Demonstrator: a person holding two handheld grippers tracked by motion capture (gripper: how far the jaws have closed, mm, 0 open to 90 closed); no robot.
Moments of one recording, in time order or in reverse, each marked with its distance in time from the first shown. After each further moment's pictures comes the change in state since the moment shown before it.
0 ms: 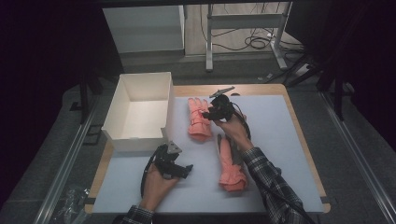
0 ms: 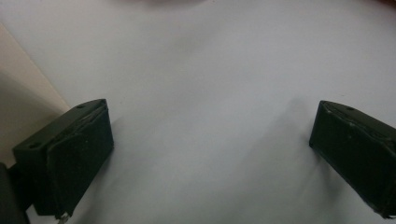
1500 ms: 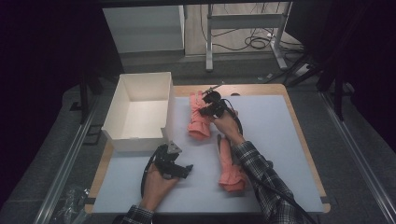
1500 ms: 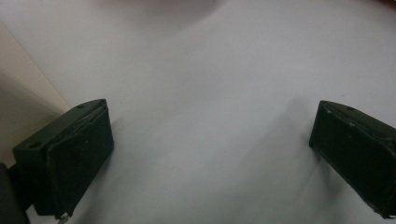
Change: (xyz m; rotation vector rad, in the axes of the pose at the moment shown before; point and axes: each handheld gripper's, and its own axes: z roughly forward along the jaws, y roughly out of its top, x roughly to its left) left arm 0.000 0.000 0.000 0.003 0.001 0.006; right arm 0.006 0.021 0.020 0.088 -0.005 0.050
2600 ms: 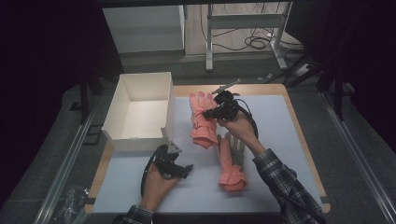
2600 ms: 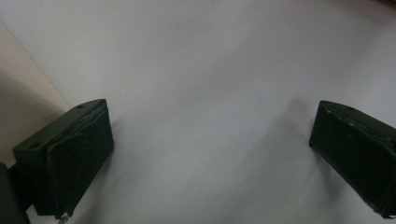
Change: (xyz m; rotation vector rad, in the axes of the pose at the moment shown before) left arm 0.000 0.000 0.000 -0.001 0.001 -0.001; right arm 0.026 -0.010 -0.090 -0.053 0.158 -0.024
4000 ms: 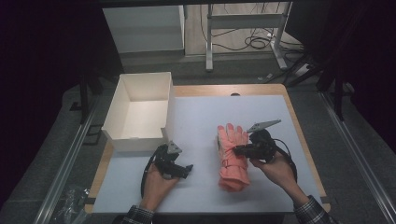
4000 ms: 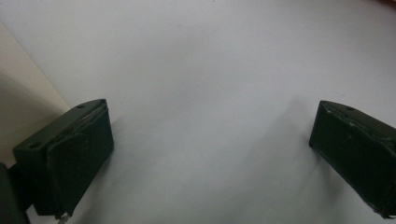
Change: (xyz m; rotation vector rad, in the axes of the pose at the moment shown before) left arm 0.000 0.000 0.000 -0.001 0.001 -0.001; right arm 0.032 -0.128 -0.079 0.047 -0.040 0.069
